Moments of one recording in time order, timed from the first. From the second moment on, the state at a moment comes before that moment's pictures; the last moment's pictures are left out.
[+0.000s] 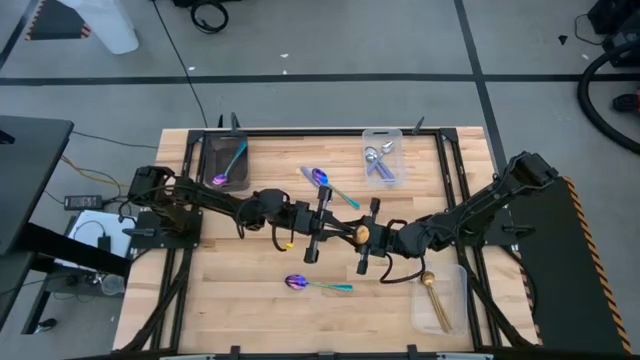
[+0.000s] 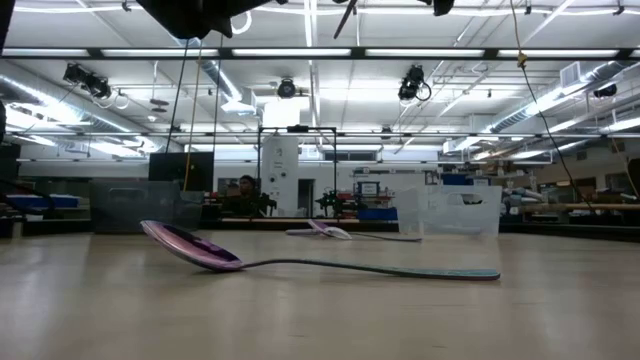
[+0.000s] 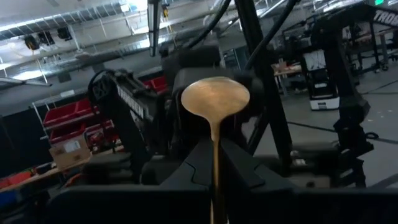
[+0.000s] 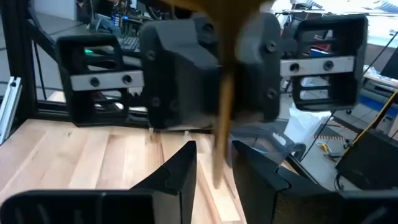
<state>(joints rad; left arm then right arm) -0.12 1.72 0.99 1.01 0.15 0.27 0.45 1.44 0.80 0.57 0.71 -0.19</state>
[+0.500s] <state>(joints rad) -0.11 1.72 0.99 0.97 0.15 0.27 0.45 1.44 0.80 0.57 0.71 -0.17</state>
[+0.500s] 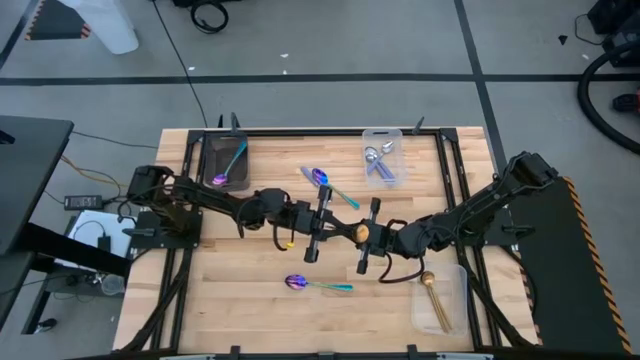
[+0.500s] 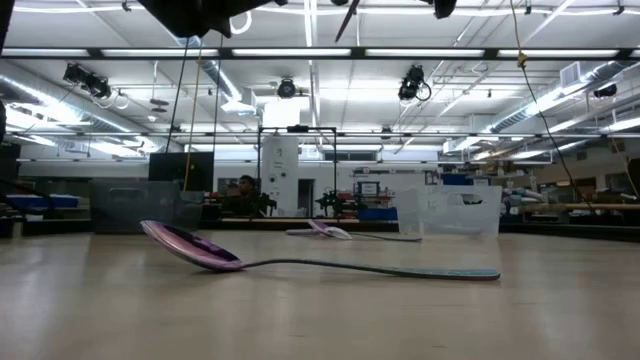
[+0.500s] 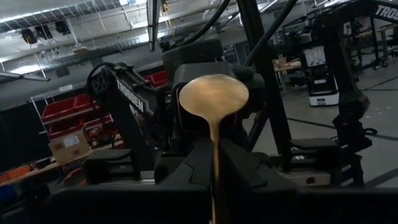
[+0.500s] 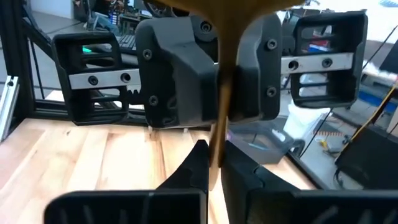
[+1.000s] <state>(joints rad) -0.08 1.61 0.99 0.63 0.08 0.18 0.47 1.41 0.80 0.40 0.71 0.14</state>
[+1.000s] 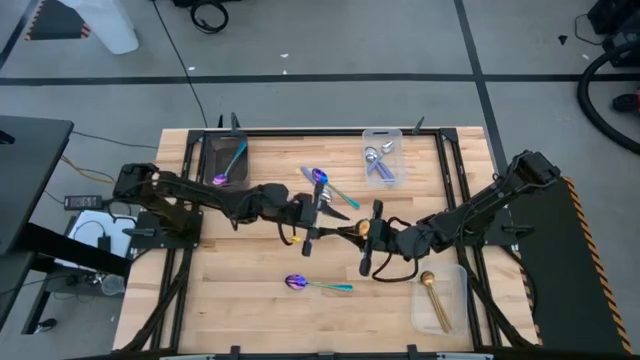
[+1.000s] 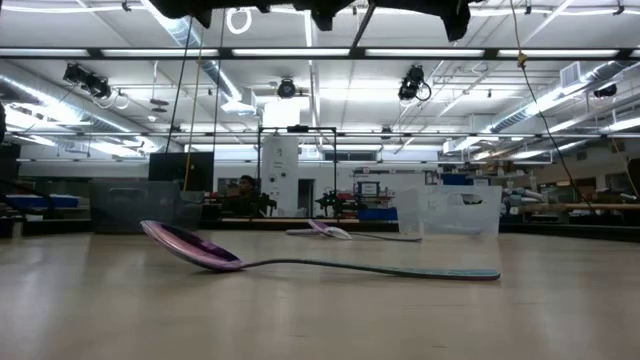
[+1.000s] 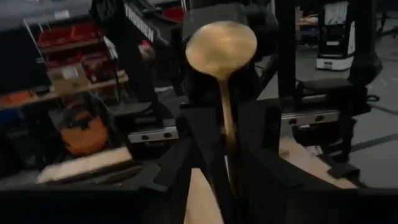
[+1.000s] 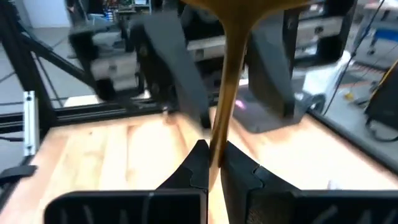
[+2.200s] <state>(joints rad) -0.07 1.41 0.99 -0.10 0.07 0.17 0.48 1.41 0.80 -0.17 -0.03 1.32</state>
